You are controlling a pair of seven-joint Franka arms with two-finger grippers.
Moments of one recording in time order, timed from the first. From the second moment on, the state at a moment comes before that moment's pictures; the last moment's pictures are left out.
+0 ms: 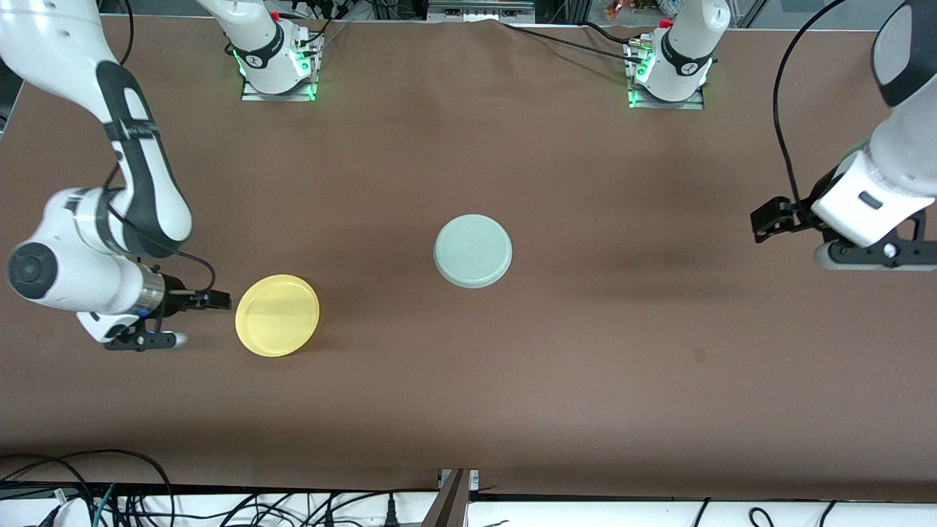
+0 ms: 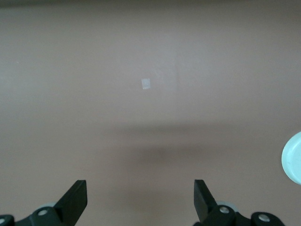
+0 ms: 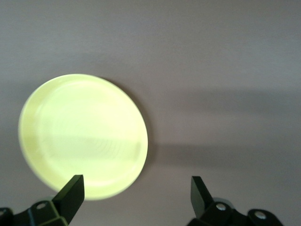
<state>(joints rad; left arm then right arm) -0.05 0.19 -0.07 -1.42 0.09 1.61 -0.11 -0.07 0.61 0.08 -1.60 0.02 2.13 -0.05</state>
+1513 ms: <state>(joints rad) -0.03 0.03 -0.06 -1.68 0.05 1.70 -0.10 -0.05 0.74 0.08 -1.62 0.02 2.31 -0.02</state>
